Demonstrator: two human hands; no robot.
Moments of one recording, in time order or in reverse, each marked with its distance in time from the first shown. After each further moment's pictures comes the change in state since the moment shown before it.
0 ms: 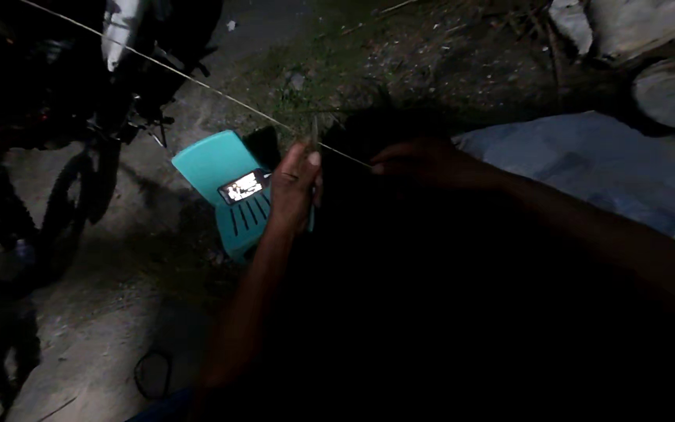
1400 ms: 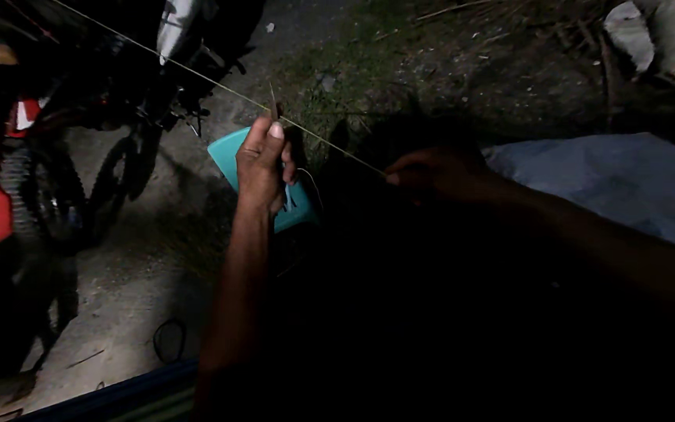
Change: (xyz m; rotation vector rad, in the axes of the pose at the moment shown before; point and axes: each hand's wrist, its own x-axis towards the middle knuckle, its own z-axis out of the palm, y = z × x) left_hand -0.005 0.057 -0.044 -0.025 0.153 0.116; right_hand -0.004 -0.018 0.015 0.089 -0.012 -0.022
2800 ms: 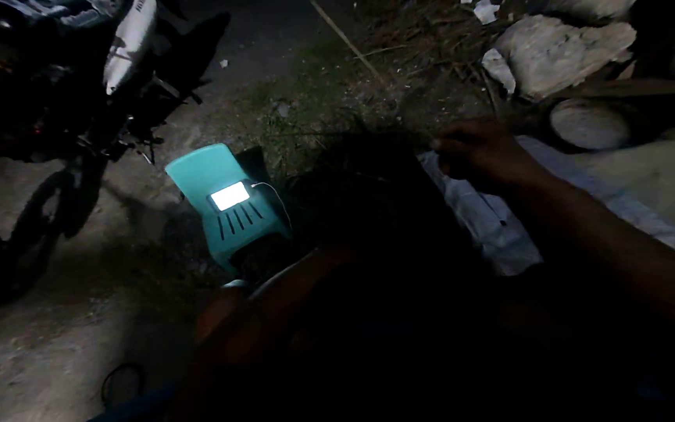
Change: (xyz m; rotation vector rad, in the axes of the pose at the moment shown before) left_hand -0.117 -0.072 0.120 1.251 -1.044 -0.584; right_hand -0.113 0.009 -0.043 -0.018 0.556 0.127
